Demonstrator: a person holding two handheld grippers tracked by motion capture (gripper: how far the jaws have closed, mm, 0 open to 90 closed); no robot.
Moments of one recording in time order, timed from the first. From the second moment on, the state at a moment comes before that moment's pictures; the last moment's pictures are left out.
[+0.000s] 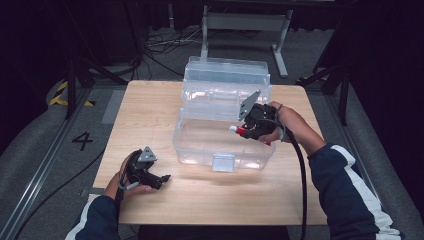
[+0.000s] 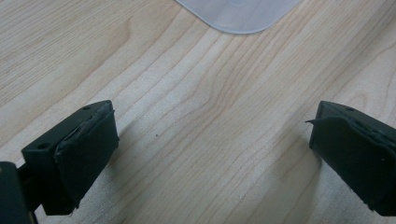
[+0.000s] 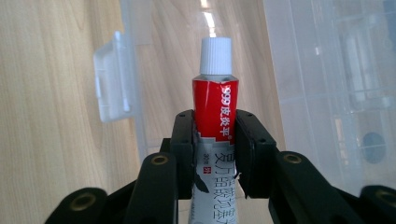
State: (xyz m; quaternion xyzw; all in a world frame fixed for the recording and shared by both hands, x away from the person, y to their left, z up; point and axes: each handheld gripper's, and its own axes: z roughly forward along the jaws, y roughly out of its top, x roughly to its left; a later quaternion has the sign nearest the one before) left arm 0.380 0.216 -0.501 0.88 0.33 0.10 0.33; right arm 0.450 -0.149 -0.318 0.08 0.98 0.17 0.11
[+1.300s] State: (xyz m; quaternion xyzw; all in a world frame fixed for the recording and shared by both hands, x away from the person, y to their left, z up) left arm 0.380 0.217 -0.501 0.88 0.33 0.10 0.34; right arm 0.489 -0.134 -0.405 0.10 0.99 0.06 0.04
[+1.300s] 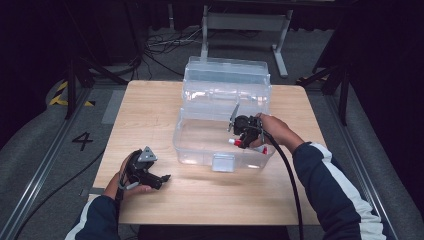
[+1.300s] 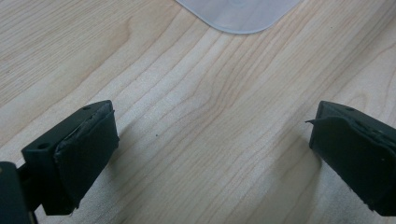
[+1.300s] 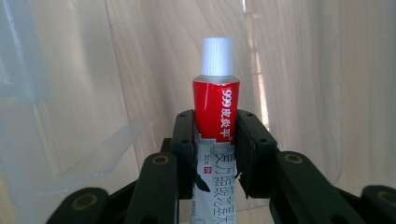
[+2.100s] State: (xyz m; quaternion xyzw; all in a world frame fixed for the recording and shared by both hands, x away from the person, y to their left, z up) left arm 0.380 0.217 -0.501 0.88 0.33 0.10 0.34; right arm 0.487 -0.132 -0.418 0.09 0.99 0.05 0.01
